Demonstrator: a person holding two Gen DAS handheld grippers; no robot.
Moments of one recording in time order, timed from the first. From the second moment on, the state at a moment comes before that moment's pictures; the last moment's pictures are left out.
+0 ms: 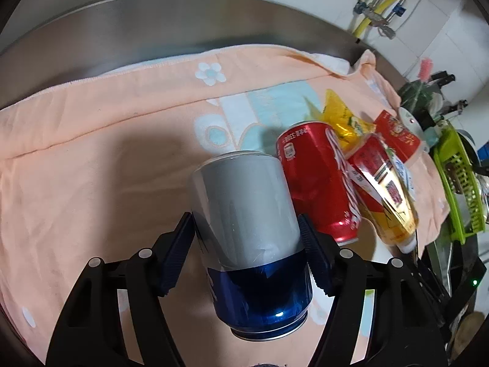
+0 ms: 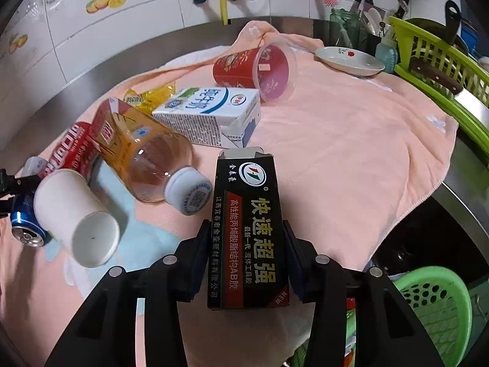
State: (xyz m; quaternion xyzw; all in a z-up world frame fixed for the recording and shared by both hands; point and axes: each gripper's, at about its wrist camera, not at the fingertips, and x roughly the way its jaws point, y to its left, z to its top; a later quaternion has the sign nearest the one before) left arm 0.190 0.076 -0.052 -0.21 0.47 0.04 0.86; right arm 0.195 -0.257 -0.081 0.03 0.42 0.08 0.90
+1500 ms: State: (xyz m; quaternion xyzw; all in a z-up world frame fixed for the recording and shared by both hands) left arm 0.122 -0.236 -0.003 -0.08 0.48 -0.33 0.81; right arm 0.018 -0.446 -0.139 0.16 0.48 -0.02 0.86
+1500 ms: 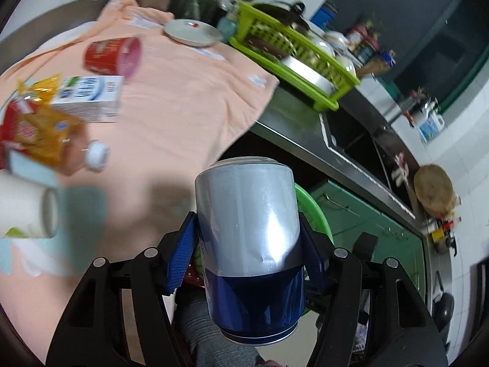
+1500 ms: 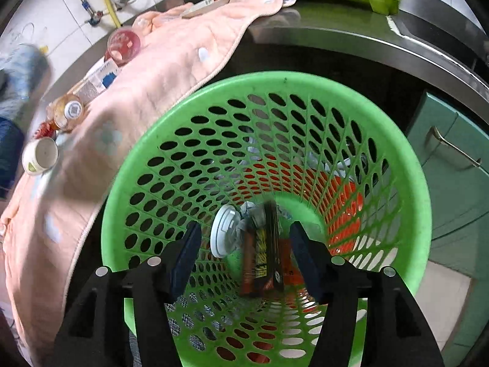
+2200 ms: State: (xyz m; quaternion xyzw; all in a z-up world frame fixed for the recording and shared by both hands) left arm 0.122 -0.399 -0.121 0.08 0.57 -0.33 0.74; right arm -0.066 -0.498 -0.060 0.14 0.35 -0.09 0.92
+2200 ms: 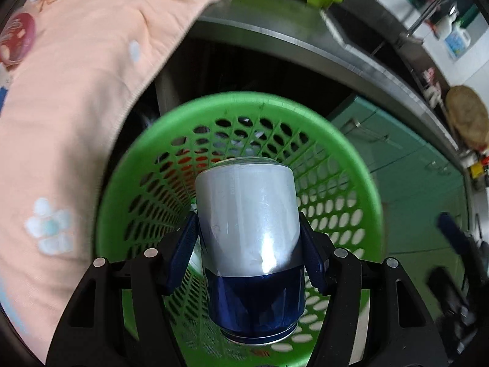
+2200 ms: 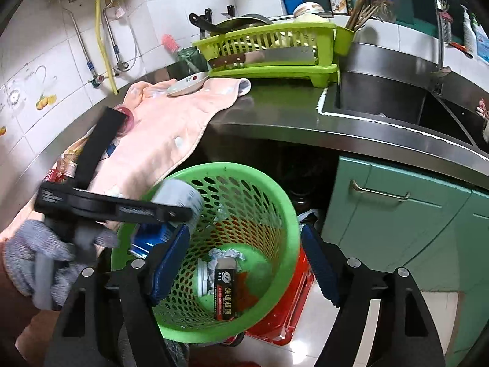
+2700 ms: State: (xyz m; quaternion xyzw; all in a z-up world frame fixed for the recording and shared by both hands) left arm 0.138 -0.446 -0.187 0.16 0.61 -0.30 0.72; right arm -0.075 -0.506 -0.070 0.16 0.34 -0.09 0.92
